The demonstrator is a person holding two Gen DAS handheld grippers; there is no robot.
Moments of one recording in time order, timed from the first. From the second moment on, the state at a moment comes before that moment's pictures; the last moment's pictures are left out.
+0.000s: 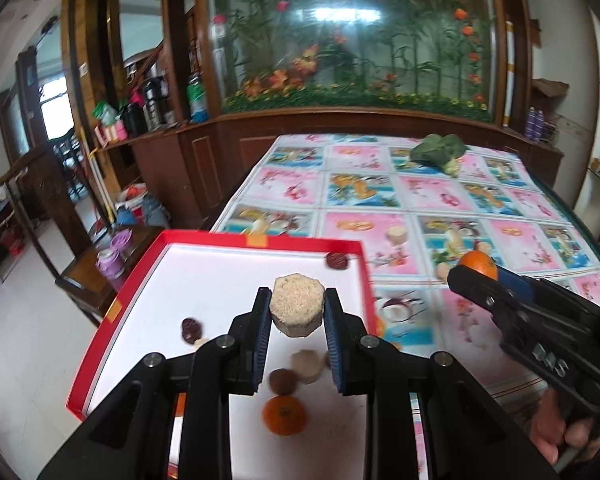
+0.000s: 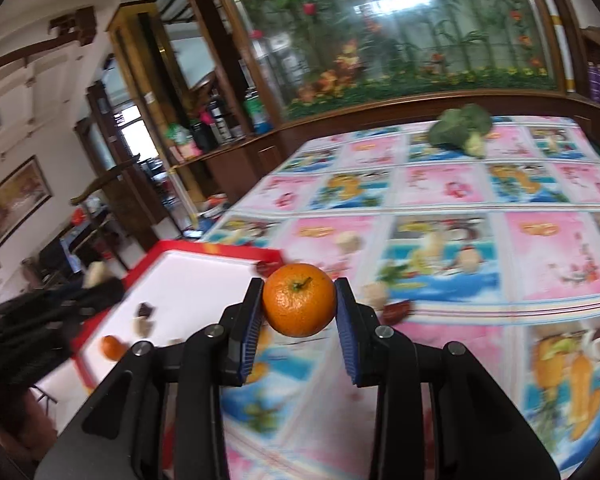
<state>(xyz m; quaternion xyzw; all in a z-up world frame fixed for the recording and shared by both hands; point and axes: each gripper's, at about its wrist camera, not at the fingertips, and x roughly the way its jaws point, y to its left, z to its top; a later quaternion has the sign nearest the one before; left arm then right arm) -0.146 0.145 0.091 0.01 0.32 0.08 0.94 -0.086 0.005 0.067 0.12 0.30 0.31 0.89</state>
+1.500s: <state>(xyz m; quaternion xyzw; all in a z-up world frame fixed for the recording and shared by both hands) -0.130 0.203 0.042 0.00 0.39 0.14 0.91 -0.069 0.138 0.032 0.02 0.42 0.37 0.83</state>
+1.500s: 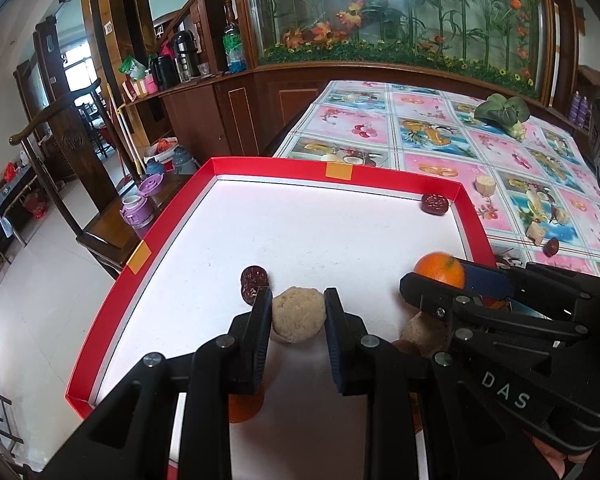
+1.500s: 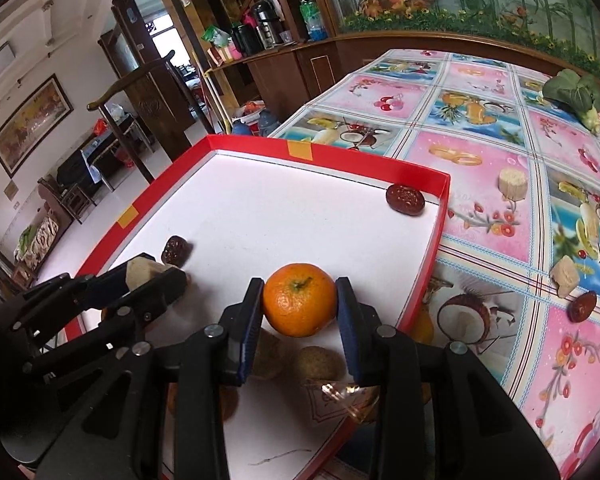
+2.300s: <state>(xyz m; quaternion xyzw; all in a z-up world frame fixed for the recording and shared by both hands) -0.134 0.184 0.062 0.02 0.38 0.16 0.91 -0.059 0.075 0.051 0.11 0.36 0.35 0.86</state>
